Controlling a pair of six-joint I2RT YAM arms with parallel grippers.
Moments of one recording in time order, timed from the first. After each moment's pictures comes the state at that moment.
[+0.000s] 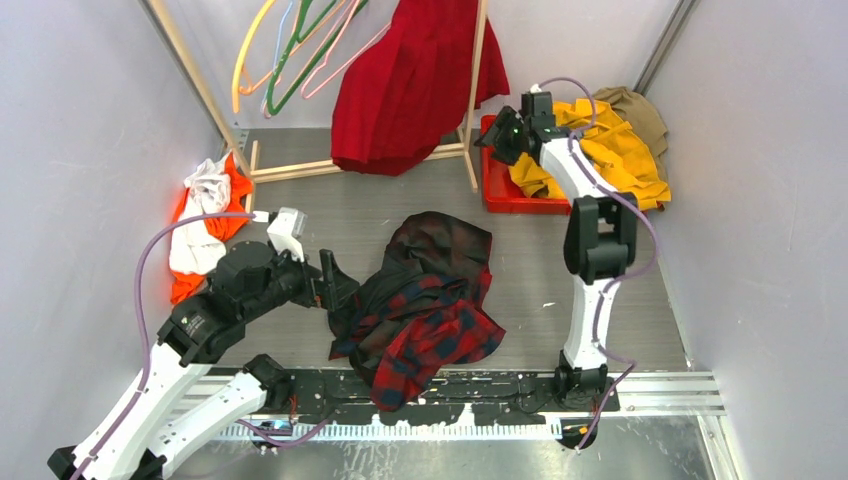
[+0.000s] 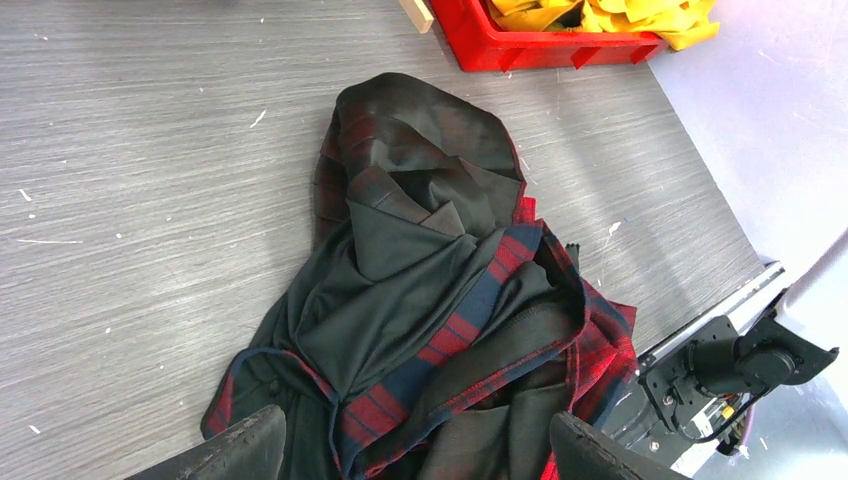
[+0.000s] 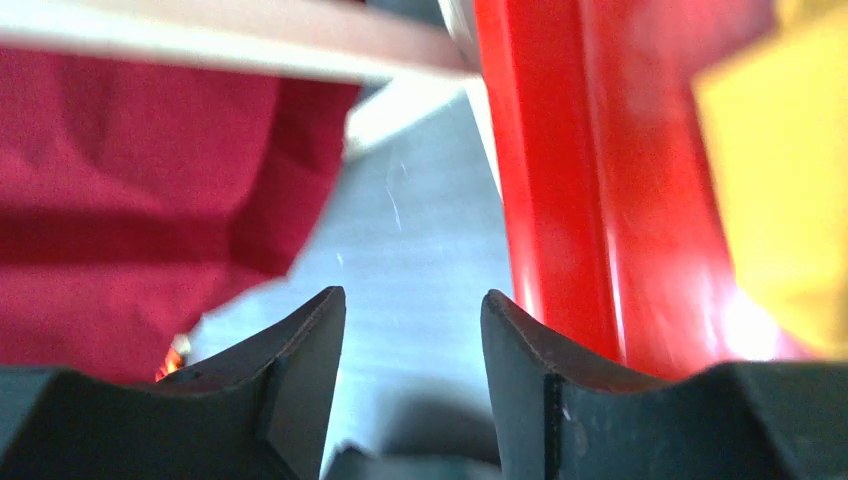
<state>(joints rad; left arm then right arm) -0.63 0.63 0.92 -0.78 0.07 -0.44 0.14 2.19 1.93 -0.36 -0.27 0.73</state>
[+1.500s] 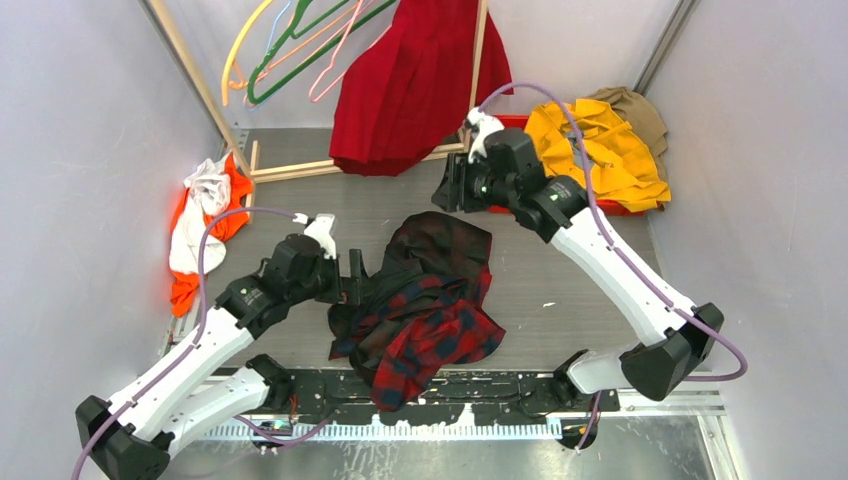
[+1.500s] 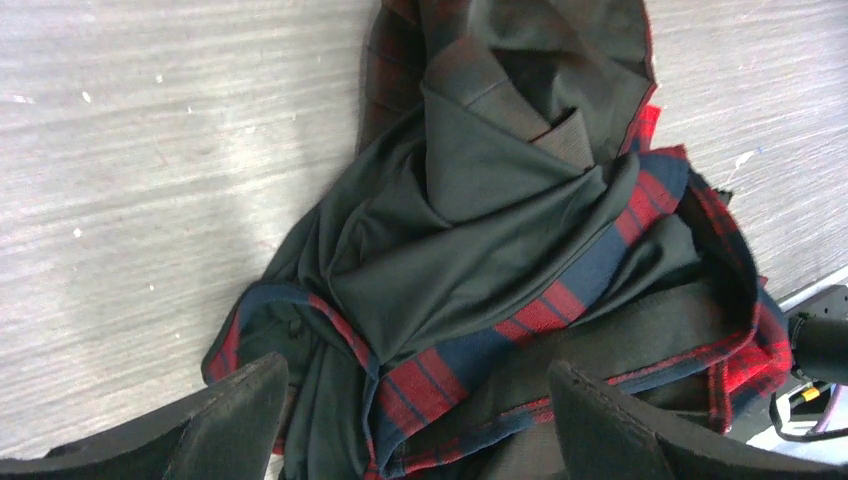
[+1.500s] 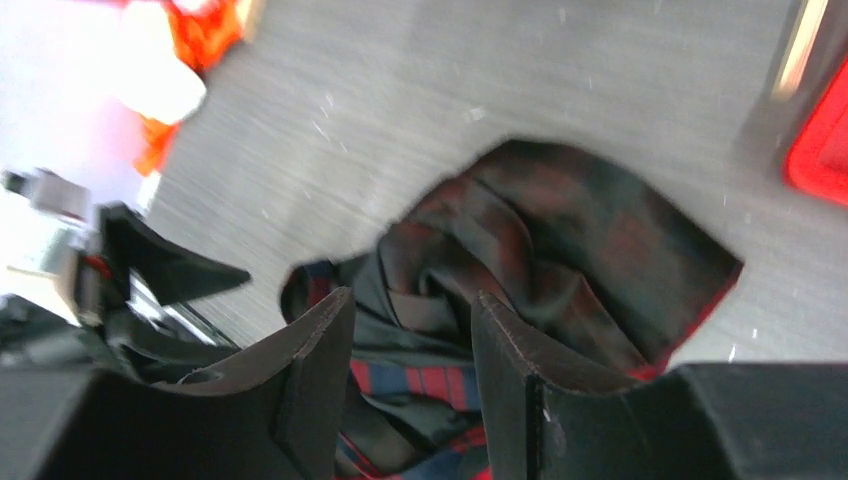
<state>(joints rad) -0.63 0.82 0.75 -0.62 0.02 -0.49 0.61 1.37 1.52 -0.65 -0.09 0.43</state>
